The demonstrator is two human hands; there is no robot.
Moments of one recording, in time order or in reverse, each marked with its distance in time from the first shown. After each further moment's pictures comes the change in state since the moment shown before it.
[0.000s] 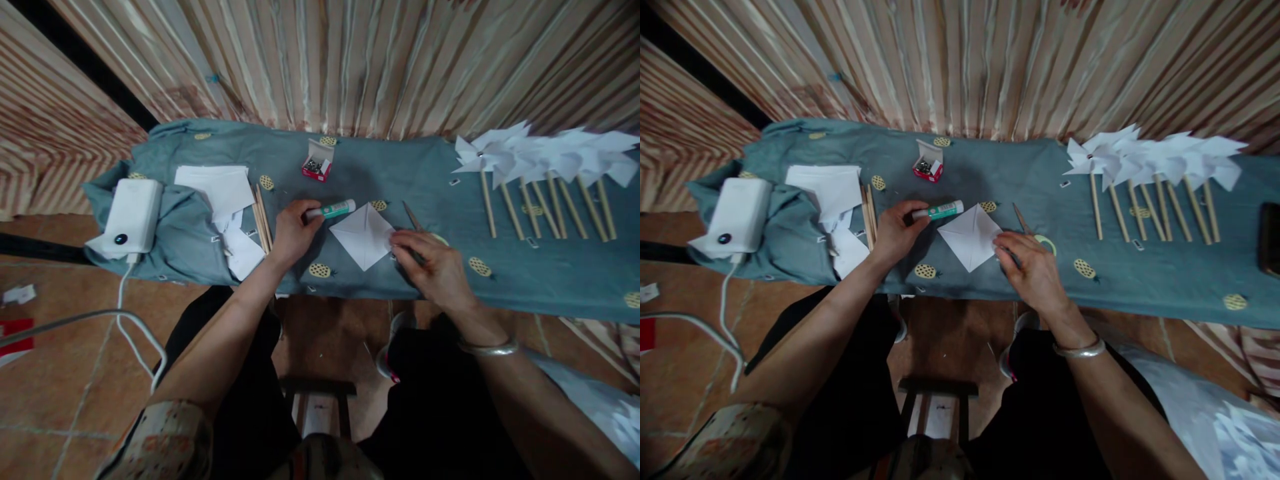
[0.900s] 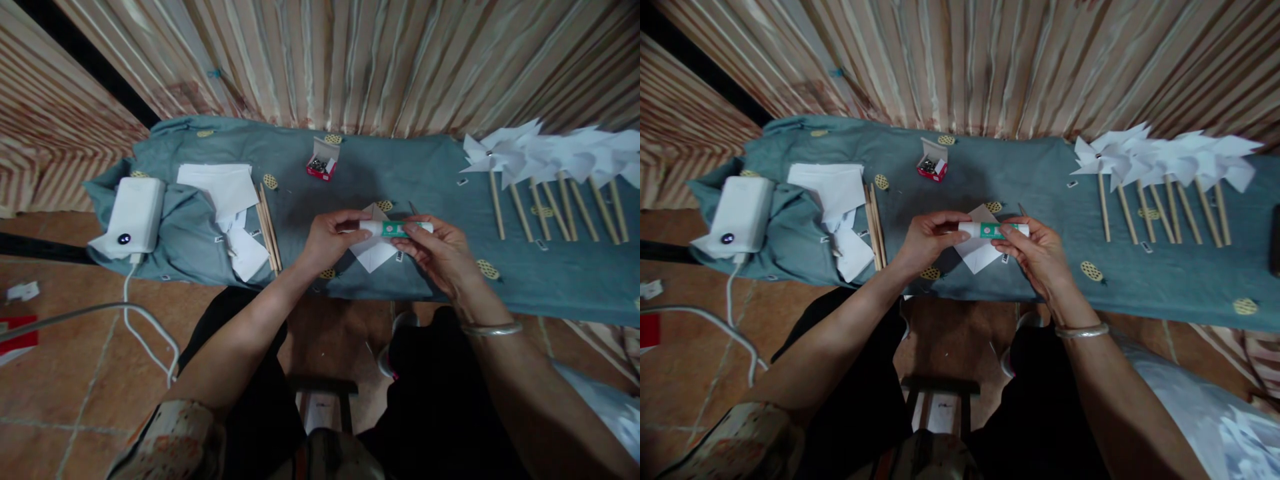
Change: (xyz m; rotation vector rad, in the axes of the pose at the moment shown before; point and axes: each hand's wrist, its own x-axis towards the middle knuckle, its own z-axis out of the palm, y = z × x) left_hand -0.012 0.047 0.029 -0.822 -0.245 -0.270; right_hand 0.033 -0.012 0.009 1.091 0.081 0.681
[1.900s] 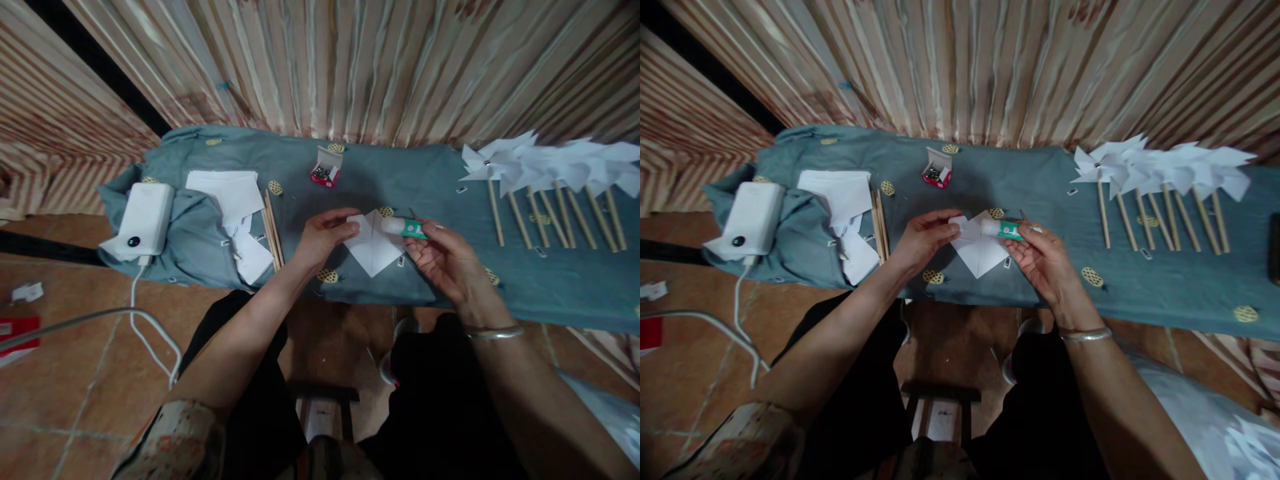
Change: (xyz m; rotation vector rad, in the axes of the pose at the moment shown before) left_hand 0.002 0.005 -0.011 -0.218 0.093 -0.137; right_hand 0.005 0.001 -0.010 0.128 0.084 0.049
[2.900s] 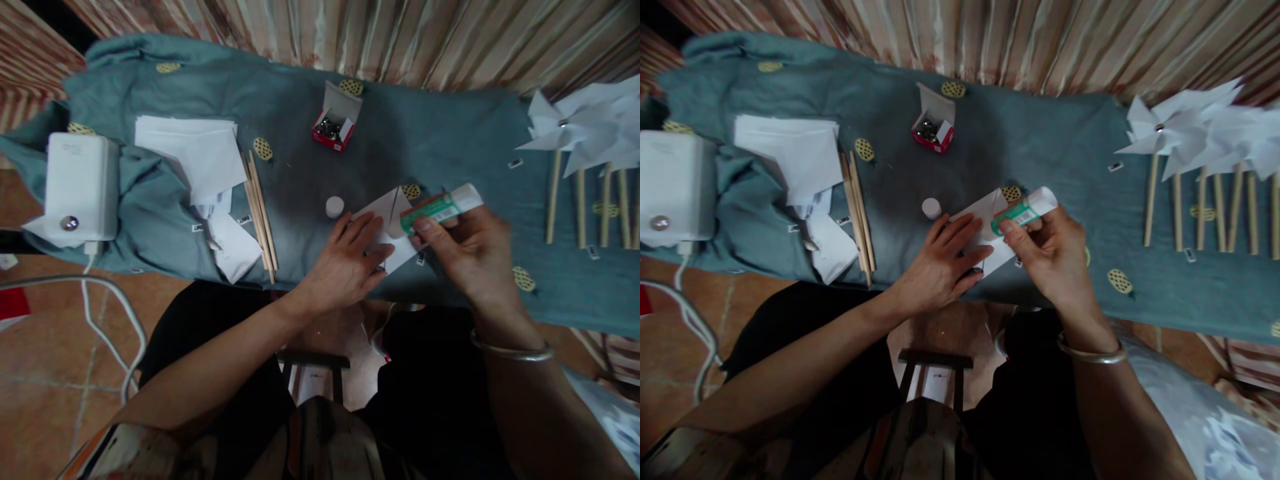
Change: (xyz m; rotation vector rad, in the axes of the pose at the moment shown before) left_hand -0.035 -0.024 0.002 1.404 -0.397 0.568; right_hand -0.002 -0.004 0.023 -0.796 -0.097 -0.353
